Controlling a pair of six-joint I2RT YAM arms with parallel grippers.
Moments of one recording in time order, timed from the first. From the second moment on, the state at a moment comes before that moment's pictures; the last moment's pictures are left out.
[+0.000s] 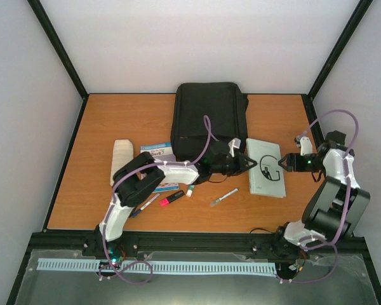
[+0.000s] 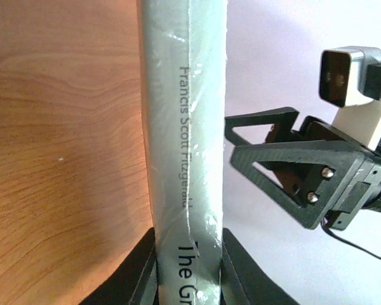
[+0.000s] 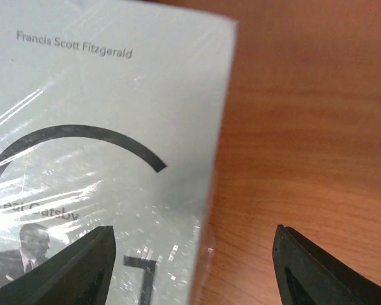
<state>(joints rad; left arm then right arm) -0.98 2.15 1.33 0.50 0.35 -1.26 -0.49 1.50 0.98 -0.86 -0.60 -0.56</state>
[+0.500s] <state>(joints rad) -0.82 1.52 1.05 0.18 0.37 -0.93 -0.49 1.26 1.04 -0.96 -0.95 -0.53</state>
